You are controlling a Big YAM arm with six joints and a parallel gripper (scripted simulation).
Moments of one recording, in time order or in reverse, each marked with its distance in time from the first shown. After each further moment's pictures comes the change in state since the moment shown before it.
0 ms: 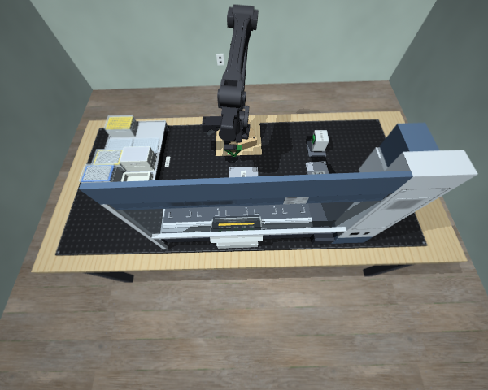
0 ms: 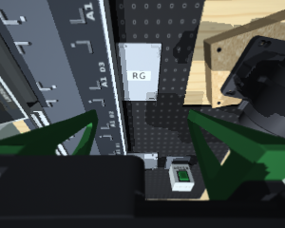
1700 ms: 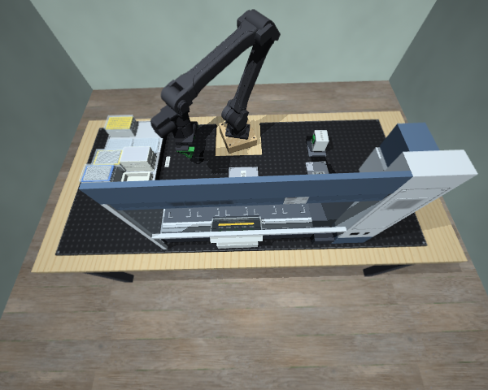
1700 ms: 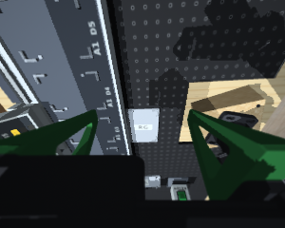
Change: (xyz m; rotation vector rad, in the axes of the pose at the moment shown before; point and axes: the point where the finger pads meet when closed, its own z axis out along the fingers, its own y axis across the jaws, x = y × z) arm -0.177 0.002 -0.001 -0.004 0.000 0.041
